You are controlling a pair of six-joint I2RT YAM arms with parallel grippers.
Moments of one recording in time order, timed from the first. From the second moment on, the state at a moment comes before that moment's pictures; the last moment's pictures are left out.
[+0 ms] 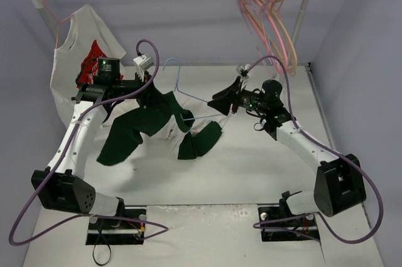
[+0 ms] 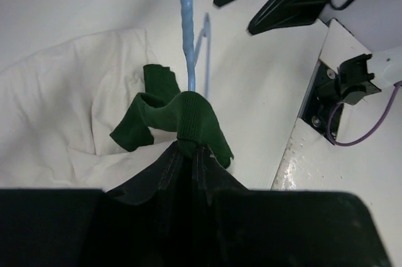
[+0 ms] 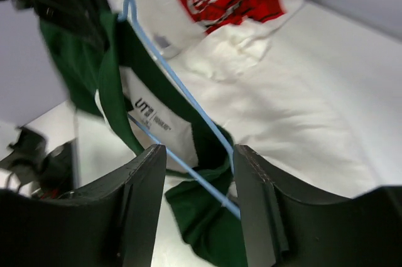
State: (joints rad) left arm -0.15 1.39 1.47 -0.74 1.00 0.14; right arm 0.36 1.39 0.87 0.50 -0.86 0.34
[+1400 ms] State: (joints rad) left arm -0.27 1.10 1.21 -0.69 0.52 0.01; right arm 0.68 1.55 0.97 0.07 -0.30 0.68
